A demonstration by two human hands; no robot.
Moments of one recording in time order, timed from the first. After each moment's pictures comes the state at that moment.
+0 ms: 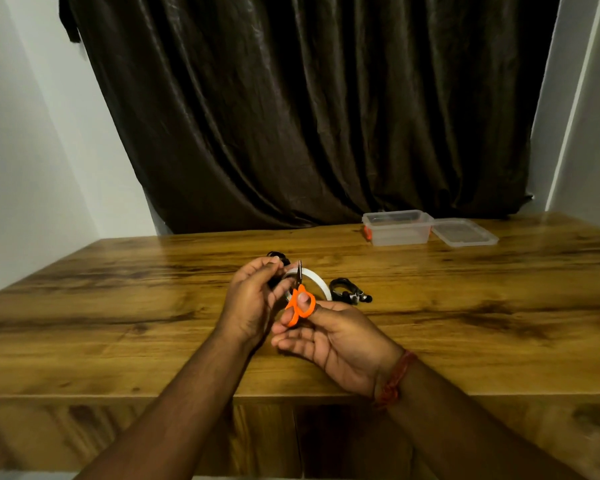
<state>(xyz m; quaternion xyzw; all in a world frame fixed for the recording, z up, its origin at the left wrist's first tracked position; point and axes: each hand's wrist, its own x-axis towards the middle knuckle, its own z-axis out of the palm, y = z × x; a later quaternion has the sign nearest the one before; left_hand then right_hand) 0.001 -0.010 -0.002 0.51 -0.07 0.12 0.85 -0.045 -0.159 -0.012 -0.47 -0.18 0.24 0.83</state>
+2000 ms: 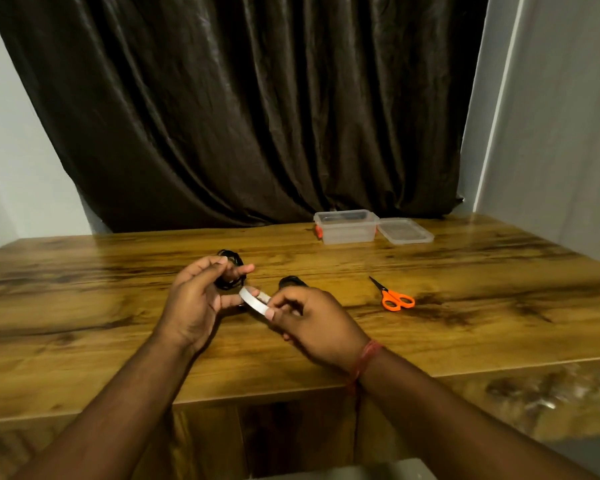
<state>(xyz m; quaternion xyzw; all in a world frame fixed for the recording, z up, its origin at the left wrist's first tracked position) 0.003 -0.009 -0.006 0.54 -0.13 0.11 0.83 -0.026 -0.200 -0.021 -0.81 -0.22 -0.03 0.55</state>
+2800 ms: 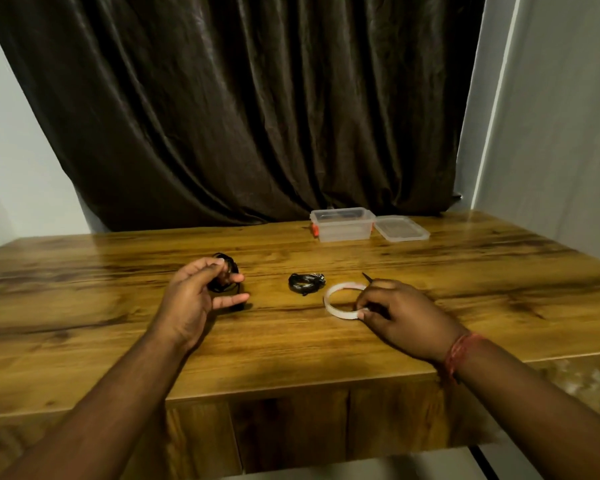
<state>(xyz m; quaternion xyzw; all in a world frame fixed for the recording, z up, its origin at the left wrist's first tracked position) 0.007 -0.007 -0.010 0.59 -0.09 0.12 0.79 -0.023 -0.335 -0.022 -0.93 -0.25 -0.18 0.21</state>
